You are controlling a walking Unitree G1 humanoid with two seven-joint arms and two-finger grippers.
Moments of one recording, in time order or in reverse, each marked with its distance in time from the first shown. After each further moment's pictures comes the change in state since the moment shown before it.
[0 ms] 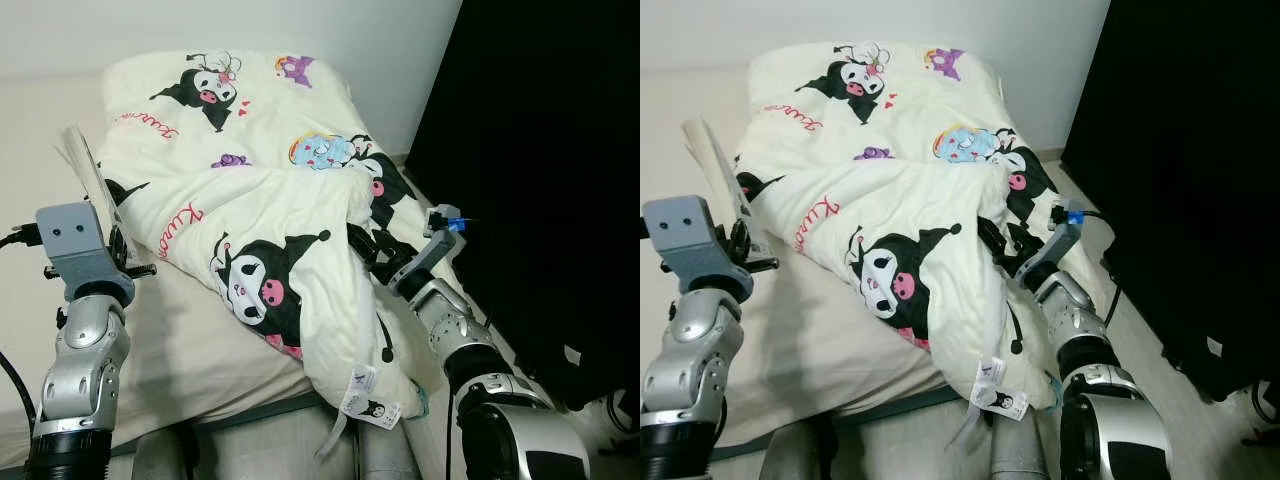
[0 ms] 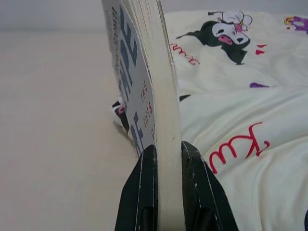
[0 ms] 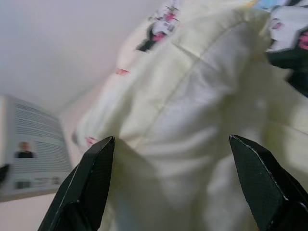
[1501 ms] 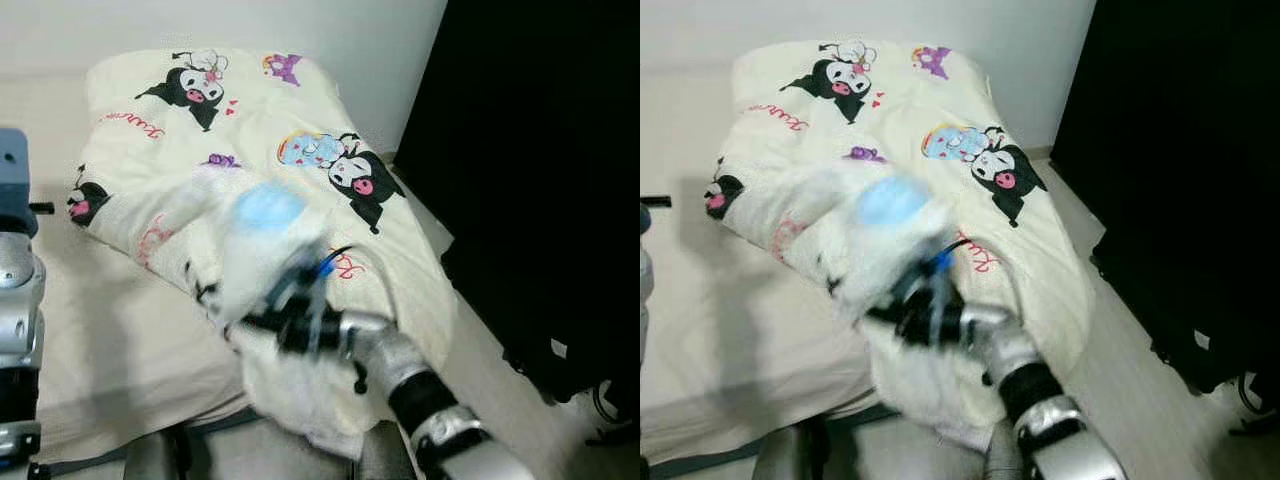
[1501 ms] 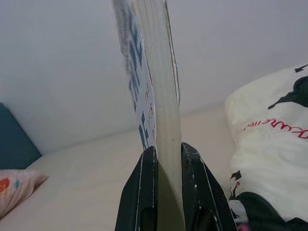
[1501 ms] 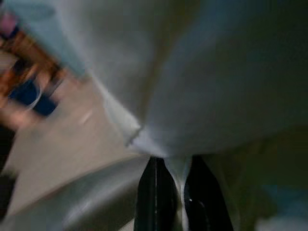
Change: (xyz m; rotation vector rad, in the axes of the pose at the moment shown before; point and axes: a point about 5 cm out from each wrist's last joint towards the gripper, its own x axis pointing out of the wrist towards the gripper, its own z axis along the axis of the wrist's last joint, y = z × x) left arm 0.045 0.053 0.078 0.443 -0.325 0.242; right arm -0.006 0.116 -0.126 -0.270 0.709 0.797
